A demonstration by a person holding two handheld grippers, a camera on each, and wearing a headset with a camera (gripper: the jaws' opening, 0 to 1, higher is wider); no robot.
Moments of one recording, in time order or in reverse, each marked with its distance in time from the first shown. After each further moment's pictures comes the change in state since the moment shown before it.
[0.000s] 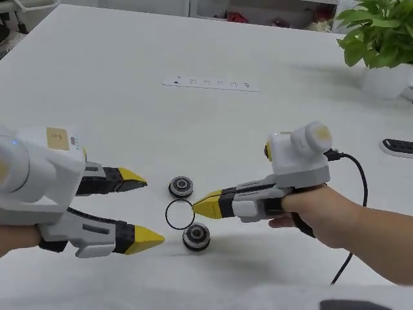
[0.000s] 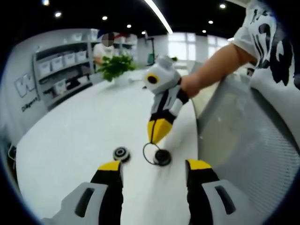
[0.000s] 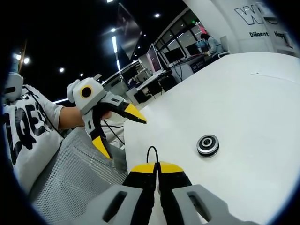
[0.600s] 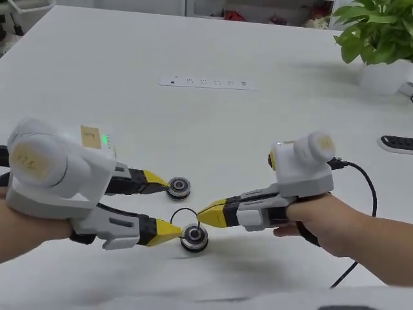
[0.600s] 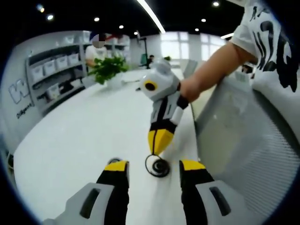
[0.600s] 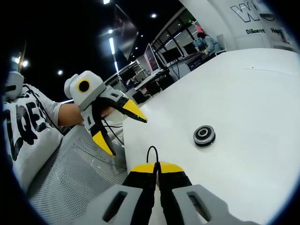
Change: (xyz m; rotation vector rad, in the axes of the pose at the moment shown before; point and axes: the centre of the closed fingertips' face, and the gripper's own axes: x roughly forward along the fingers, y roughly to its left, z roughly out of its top) left arm 0.023 -0.005 0.016 0.044 -0.001 -0.051; right arm -0.010 -0.004 -0.014 0.028 -0.005 -0.007
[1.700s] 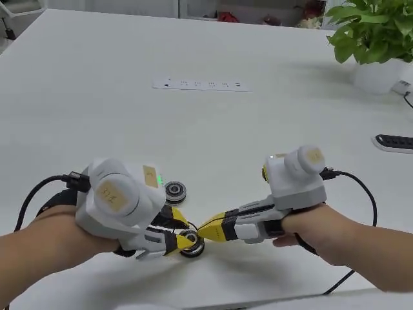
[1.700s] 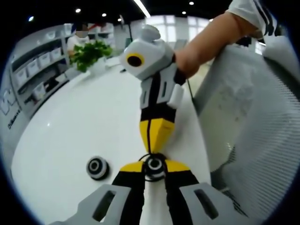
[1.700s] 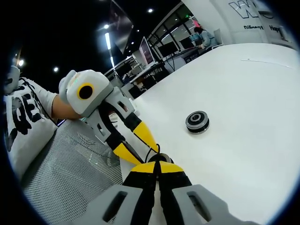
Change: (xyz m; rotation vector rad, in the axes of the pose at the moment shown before) left arm 0.062 -0.008 -0.036 0.094 0.153 -0.096; right arm 0.002 -0.015 -0.026 0.012 0.055 -0.034
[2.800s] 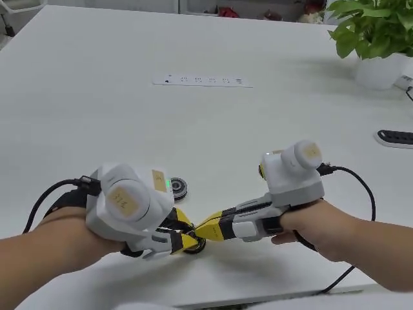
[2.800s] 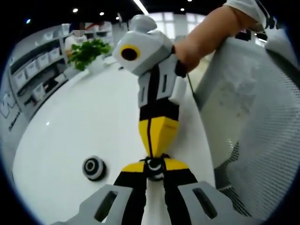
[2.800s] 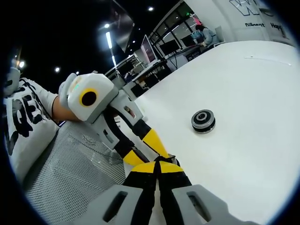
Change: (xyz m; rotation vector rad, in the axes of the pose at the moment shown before) left arm 0.015 0.000 -0.007 0.024 0.031 0.011; right arm 0.005 0.008 -0.001 -0.001 0.018 0.026
